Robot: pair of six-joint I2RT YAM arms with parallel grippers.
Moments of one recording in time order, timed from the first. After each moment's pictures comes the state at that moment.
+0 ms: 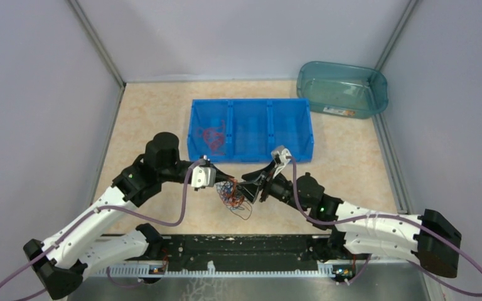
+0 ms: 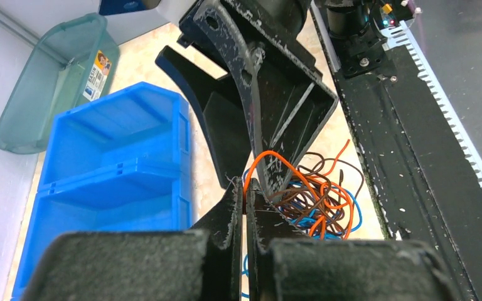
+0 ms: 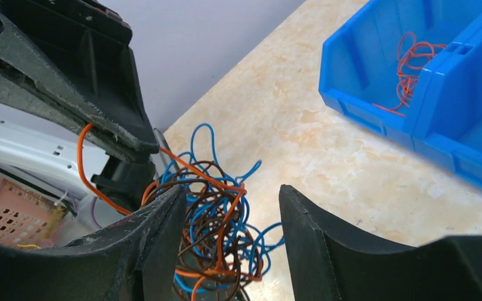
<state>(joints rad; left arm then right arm) -0.76 0.90 0.91 -0.37 0.80 0.67 1.08 0.87 0.38 0.55 0.05 0.54</state>
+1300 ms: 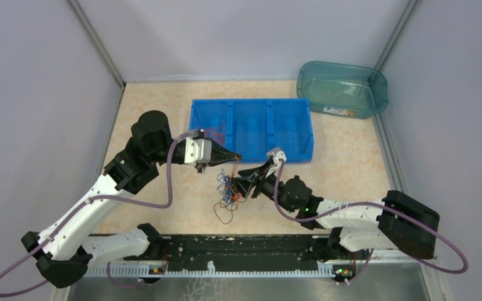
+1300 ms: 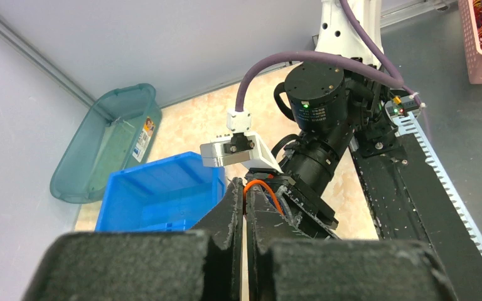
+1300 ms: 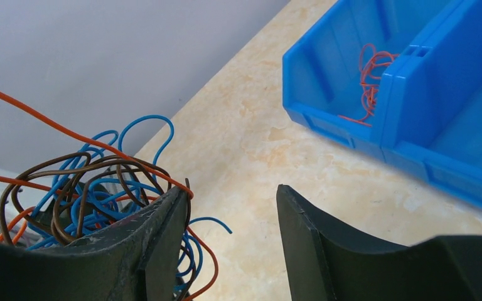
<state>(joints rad) -0.78 1.01 1.20 -0.29 0.82 0.47 1.09 1.18 0.32 0.92 0.17 0.52</state>
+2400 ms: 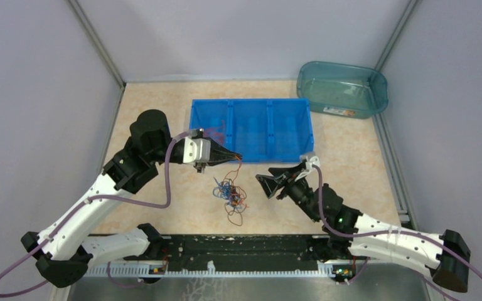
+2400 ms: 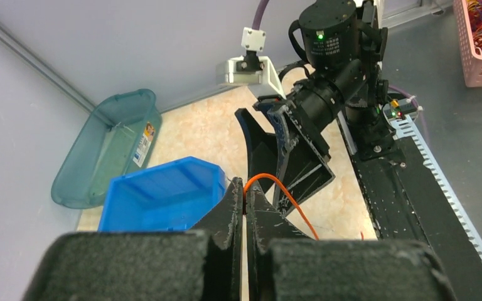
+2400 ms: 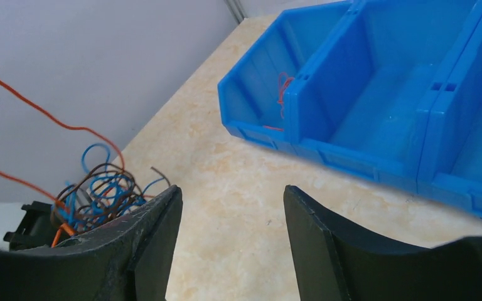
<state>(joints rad) -0.78 1.02 1.23 -0.29 0.83 0.47 1.10 0.61 0.26 0.41 0.40 0.46</state>
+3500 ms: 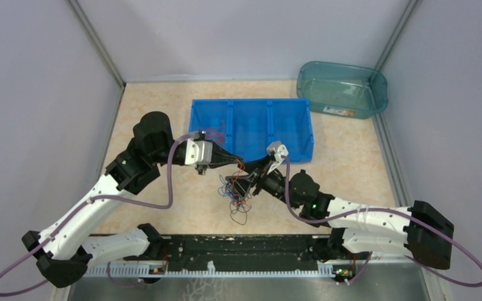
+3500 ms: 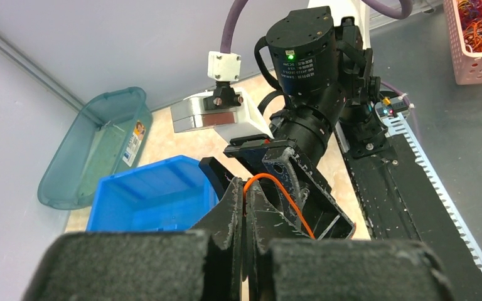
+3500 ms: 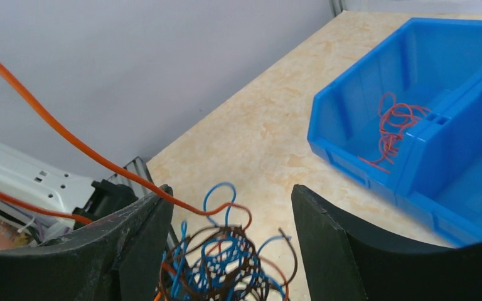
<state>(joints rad) -0.79 1.02 1.19 -0.29 0.84 0.46 1.11 1.00 0.44 0.68 0.13 0.41</state>
